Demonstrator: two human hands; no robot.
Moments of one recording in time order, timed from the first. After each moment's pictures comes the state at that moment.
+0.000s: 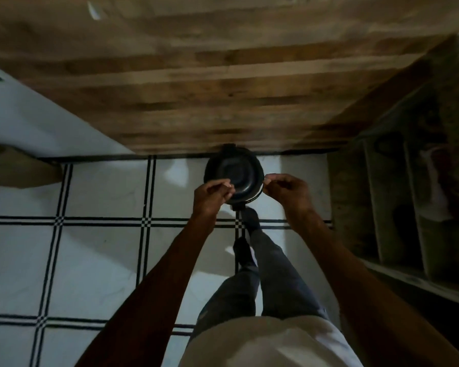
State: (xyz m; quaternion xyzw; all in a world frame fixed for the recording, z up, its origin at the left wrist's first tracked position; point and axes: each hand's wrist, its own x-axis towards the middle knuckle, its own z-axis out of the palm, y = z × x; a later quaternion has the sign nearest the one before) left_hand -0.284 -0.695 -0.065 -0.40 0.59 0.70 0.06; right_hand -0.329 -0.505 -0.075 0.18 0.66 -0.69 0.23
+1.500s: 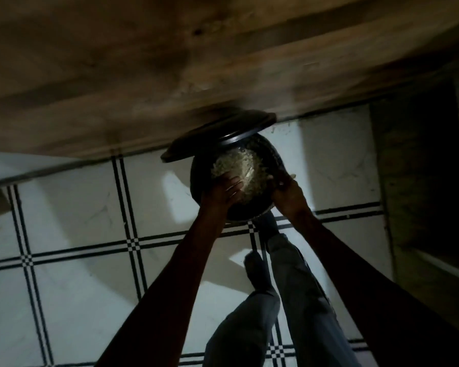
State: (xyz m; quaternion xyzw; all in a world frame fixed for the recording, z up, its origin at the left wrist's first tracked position) left_hand -0.427 -0.752 -0.389 -0.45 0.46 0.73 0.24; right_hand -0.436 -0.568 -0.411 0.21 0.76 -0.54 0.31
